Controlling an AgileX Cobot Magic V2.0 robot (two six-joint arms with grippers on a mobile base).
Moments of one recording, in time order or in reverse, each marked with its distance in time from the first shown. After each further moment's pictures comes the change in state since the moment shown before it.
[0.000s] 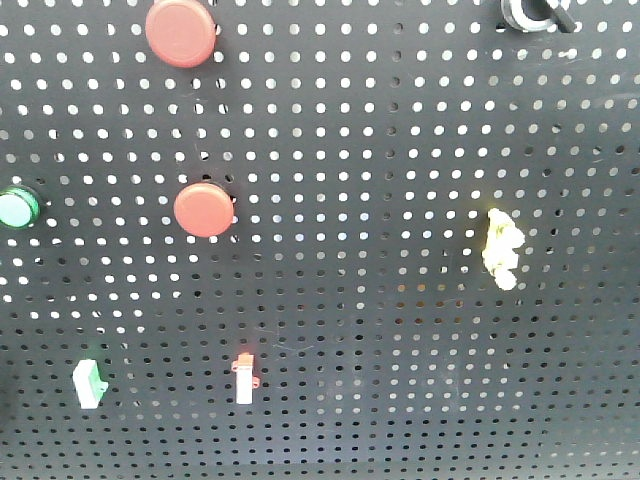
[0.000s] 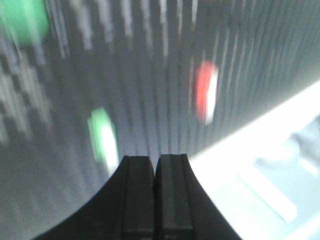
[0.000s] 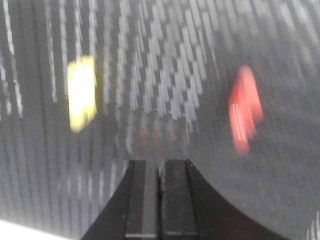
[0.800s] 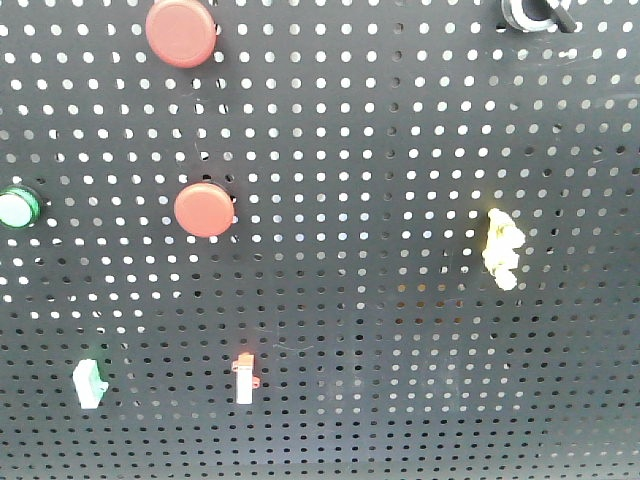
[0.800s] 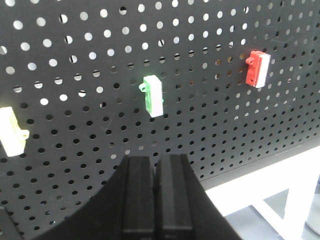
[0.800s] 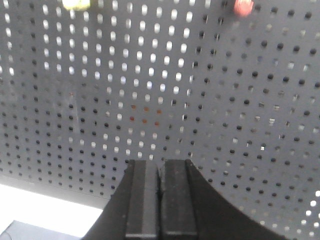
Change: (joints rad) left arm 0.000 -0.273 0.384 -0.002 -0.429 -0.001; right arm 0.000 -0.268 0.395 -0.074 -0.171 0.040
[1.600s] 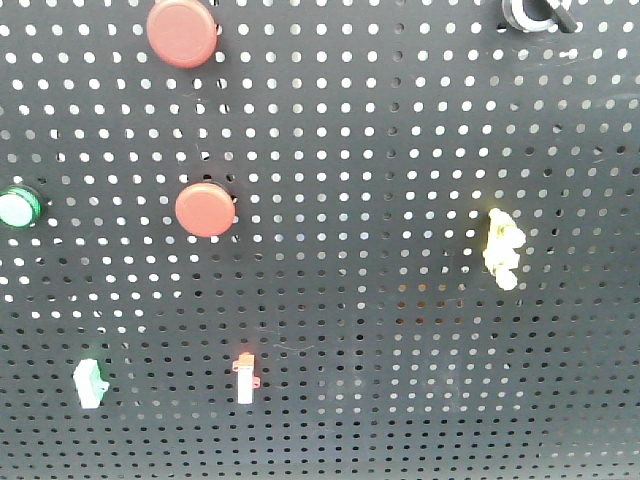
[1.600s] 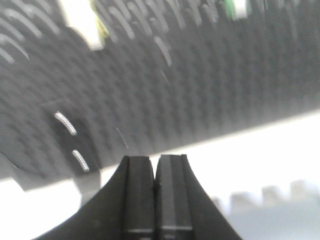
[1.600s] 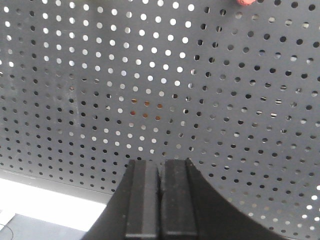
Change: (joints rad) left arm 0.186 -0.347 0.379 0.185 -0.180 -0.113; right arm 0.000 0.000 0.001 -0.001 0.014 0.000
